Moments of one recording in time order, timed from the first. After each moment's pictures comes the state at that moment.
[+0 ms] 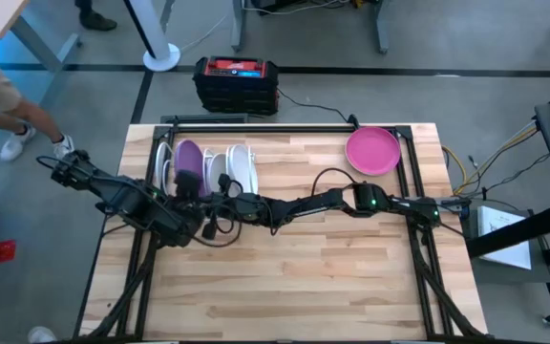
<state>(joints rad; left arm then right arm) -0.48 1.31 1.47 -1.57 -0.52 0.05 0.07 2.59 2.05 0.62 0.26 -0.09</state>
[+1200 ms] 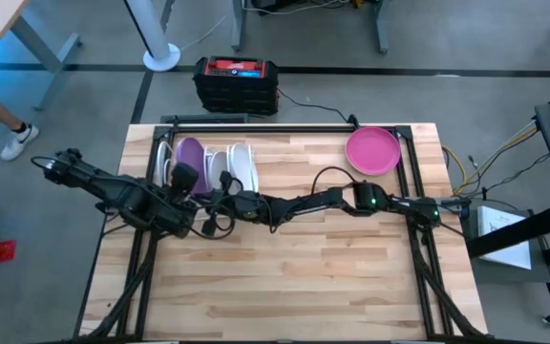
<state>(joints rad) -0.42 1.18 1.22 -1.57 -0.69 0.27 0.06 2.59 2.05 0.60 0.29 -0.10</state>
